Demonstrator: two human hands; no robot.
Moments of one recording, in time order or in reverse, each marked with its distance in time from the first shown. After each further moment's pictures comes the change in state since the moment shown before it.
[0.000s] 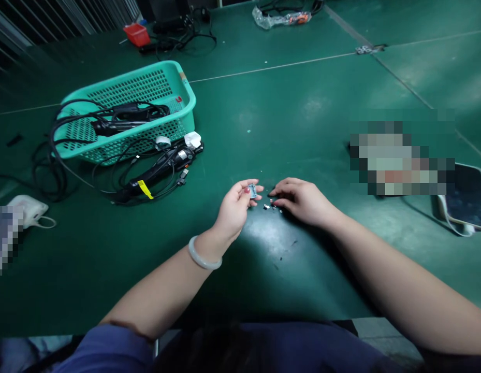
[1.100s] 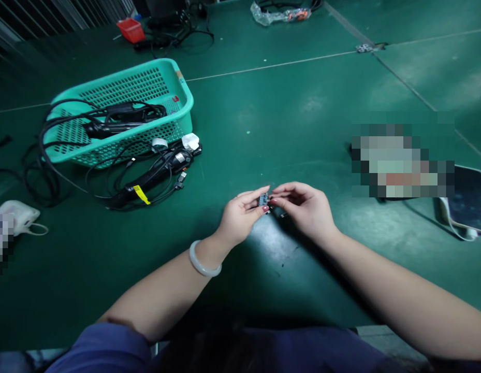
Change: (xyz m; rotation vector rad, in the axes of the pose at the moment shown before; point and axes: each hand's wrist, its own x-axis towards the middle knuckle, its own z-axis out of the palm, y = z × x) left_hand 0.006 -0.021 -0.010 0.103 -0.203 0.117; right_hand -0.005 -0.029 0.019 0.656 0.355 0.222
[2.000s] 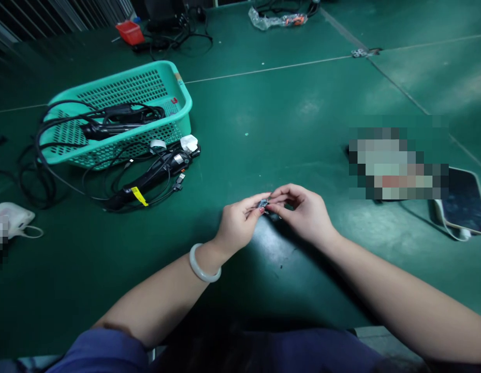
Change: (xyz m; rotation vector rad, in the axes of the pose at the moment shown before) left_hand -0.011 0.008 -0.001 0.351 -0.018 0.146; right_hand -0.004 -0.003 -0.003 -0.182 -0.074 -0.020
